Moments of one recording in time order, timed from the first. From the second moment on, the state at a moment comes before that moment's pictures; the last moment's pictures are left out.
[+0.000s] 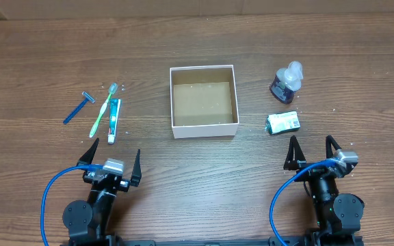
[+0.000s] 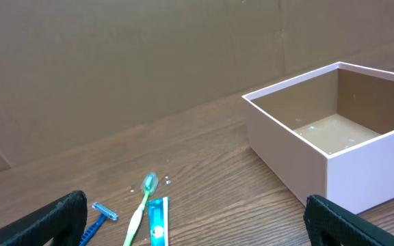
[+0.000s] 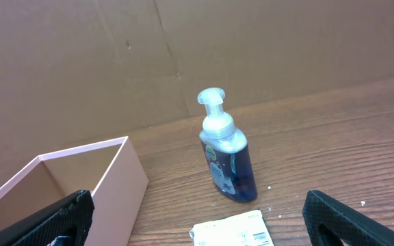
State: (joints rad) left arm 0.16 0.01 0.01 -0.05 0.37 0.26; right arm 0.01 0.01 0.02 -0.03 -0.07 0.25
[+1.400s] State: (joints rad) left arm 0.16 0.02 0.01 -0.05 0.37 0.26; right arm 0.01 0.01 0.02 0.18 -0.19 0.25
